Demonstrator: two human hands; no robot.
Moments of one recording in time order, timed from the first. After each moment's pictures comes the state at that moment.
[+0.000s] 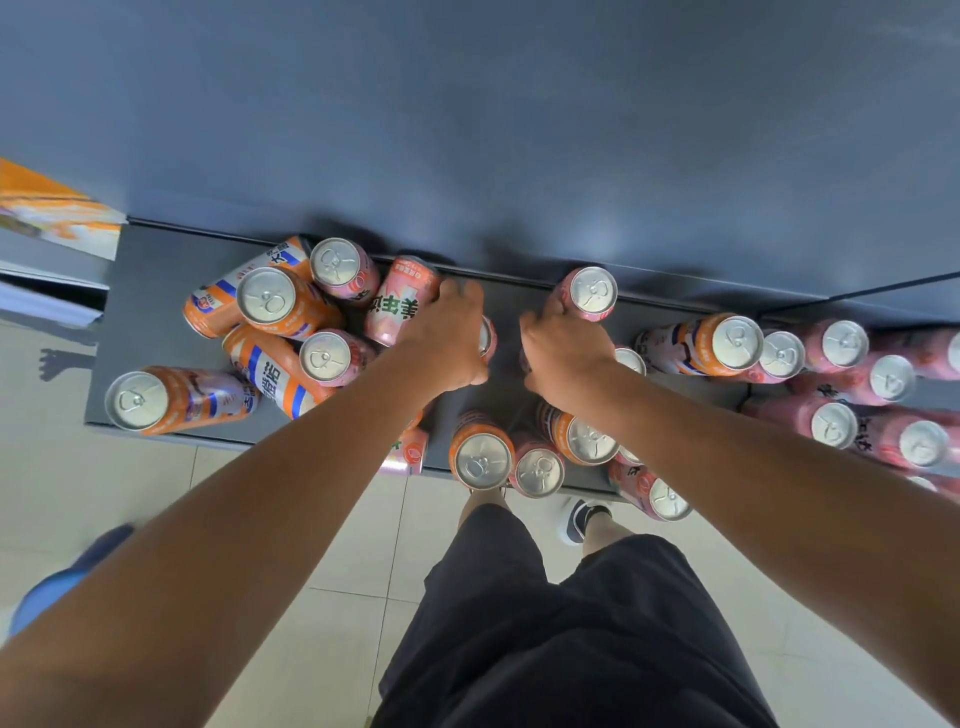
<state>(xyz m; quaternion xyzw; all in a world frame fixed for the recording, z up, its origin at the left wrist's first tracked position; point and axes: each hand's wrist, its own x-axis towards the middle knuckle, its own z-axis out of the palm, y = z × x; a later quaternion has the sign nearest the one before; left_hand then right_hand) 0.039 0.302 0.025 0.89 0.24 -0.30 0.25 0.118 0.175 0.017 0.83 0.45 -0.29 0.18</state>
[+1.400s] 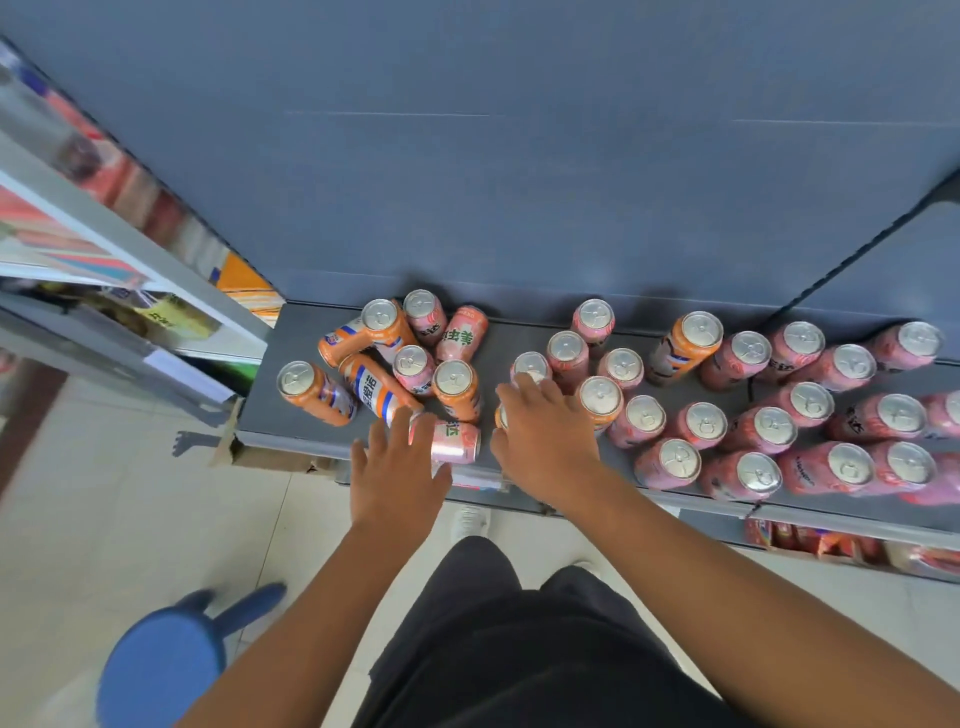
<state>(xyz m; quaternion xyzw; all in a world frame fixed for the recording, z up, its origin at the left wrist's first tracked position) -0.184 0.219 0.110 0.92 0.35 -0.16 0.05 -0.041 0.113 0.124 0.87 0.43 -0.22 -0.04</state>
